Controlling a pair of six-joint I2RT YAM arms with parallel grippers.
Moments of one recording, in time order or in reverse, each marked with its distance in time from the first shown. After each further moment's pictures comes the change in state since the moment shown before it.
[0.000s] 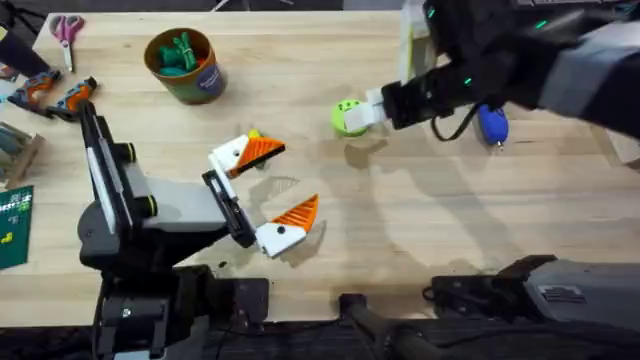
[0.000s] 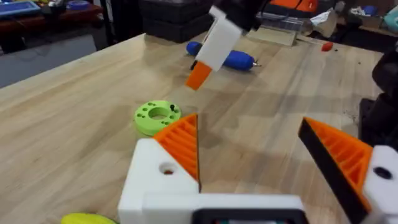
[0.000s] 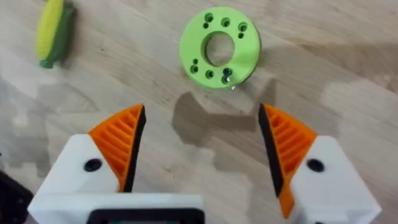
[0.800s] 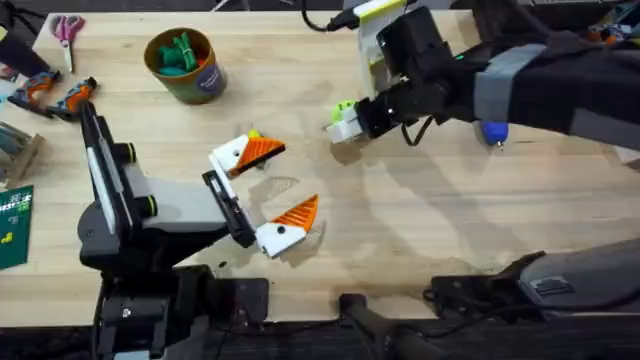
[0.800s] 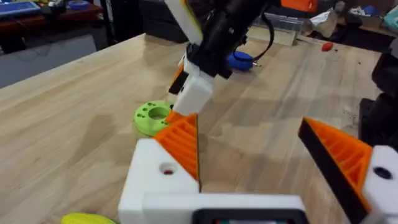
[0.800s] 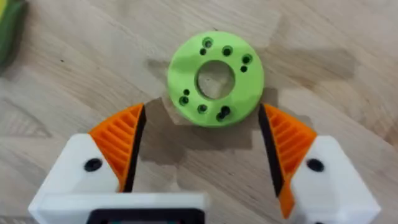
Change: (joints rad) left arm 0.000 0.000 0.000 0.000 0.000 0.000; right arm 0.089 0.168 -0.028 0.209 0.147 -0.092
